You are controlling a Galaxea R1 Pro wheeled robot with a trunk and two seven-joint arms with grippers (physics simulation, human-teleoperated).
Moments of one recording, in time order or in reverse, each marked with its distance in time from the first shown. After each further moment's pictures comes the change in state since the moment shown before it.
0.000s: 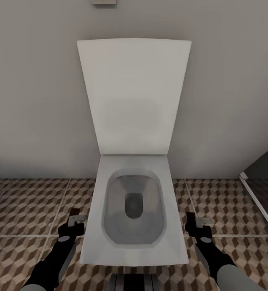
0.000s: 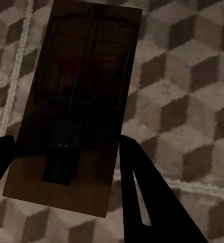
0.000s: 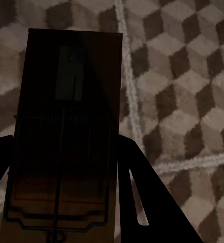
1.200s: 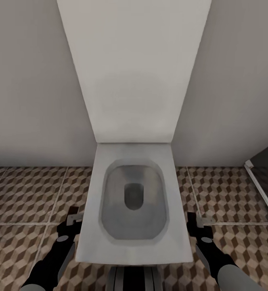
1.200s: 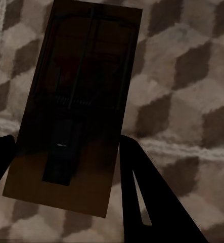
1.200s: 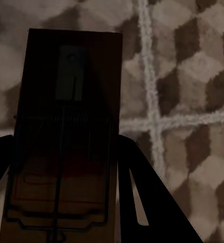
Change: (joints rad) left arm 0.000 0.003 0.013 -0.006 -0.001 -0.029 0.004; right arm 0.000 -0.004 -0.005 0.000 -0.002 -0.002 -0.001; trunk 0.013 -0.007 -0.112
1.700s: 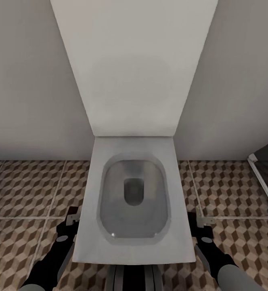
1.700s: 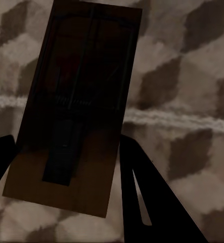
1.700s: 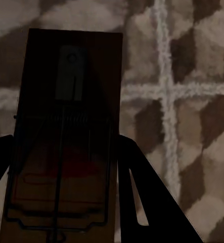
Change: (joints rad) left arm 0.000 0.003 0.001 0.001 0.000 -0.003 0.001; right arm 0.000 0.000 -0.003 0.000 0.000 -0.003 0.000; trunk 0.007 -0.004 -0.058
